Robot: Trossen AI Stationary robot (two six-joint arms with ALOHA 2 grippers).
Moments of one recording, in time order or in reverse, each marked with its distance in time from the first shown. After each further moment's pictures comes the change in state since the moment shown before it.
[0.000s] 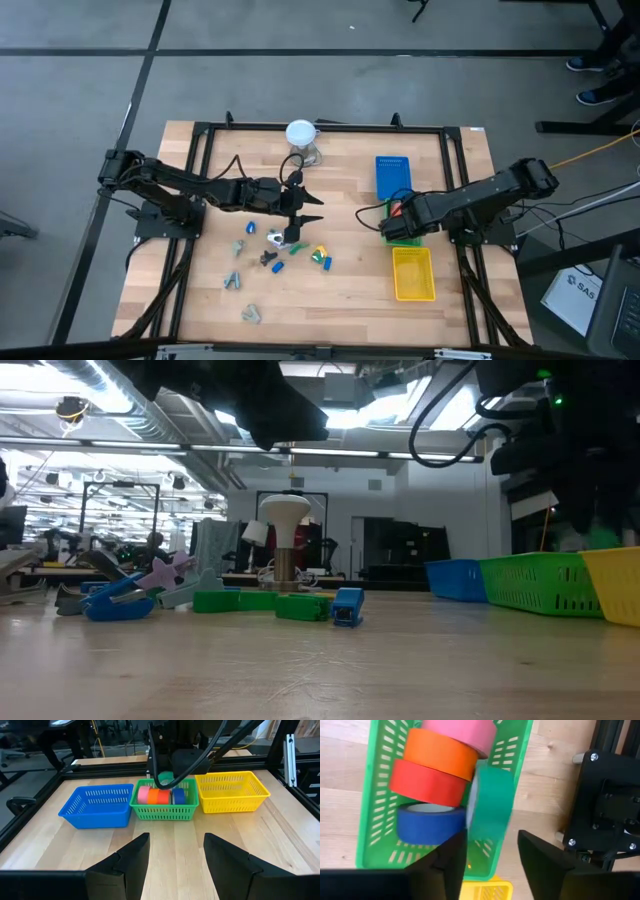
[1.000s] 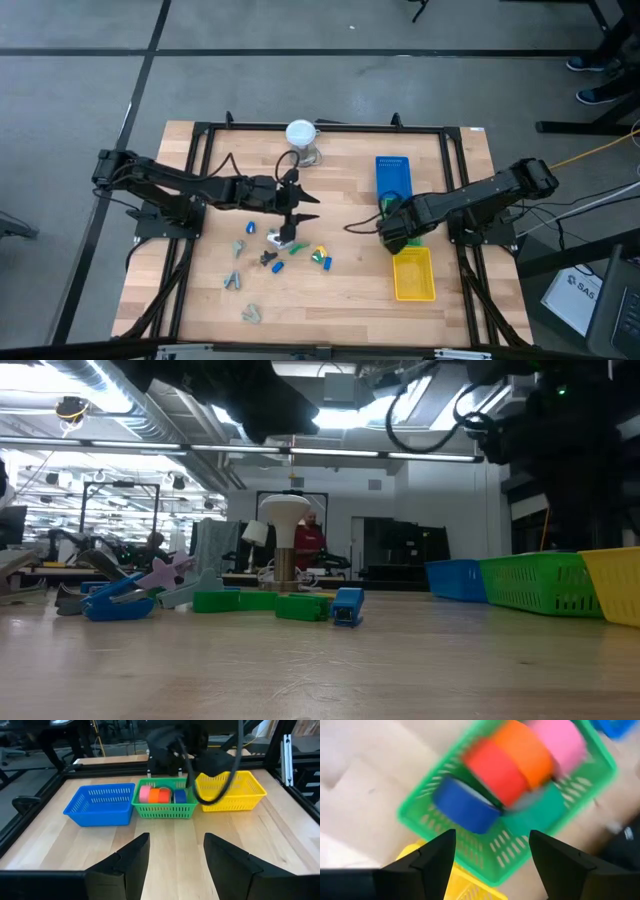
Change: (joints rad) left arm 0.000 -0.068 -0.001 -0.077 0.000 -0.003; right arm 0.000 0.000 0.000 0.154 0.000 -0.585
